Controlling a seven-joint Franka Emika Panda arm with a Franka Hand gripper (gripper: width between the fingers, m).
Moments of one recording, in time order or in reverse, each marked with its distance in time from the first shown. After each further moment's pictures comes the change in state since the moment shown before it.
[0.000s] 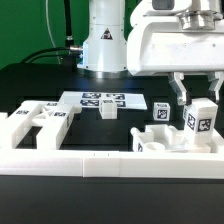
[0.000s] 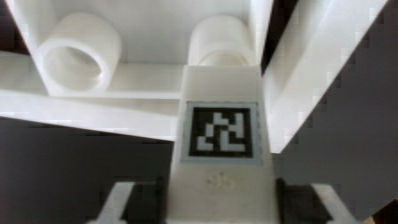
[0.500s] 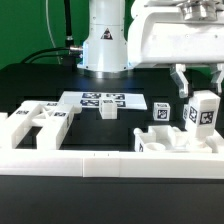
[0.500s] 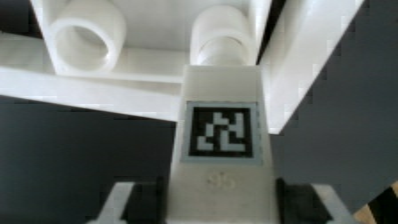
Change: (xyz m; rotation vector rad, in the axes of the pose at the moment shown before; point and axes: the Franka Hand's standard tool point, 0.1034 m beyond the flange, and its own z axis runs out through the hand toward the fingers) arm 0.007 0.003 -0.006 0.002 -0.013 0.005
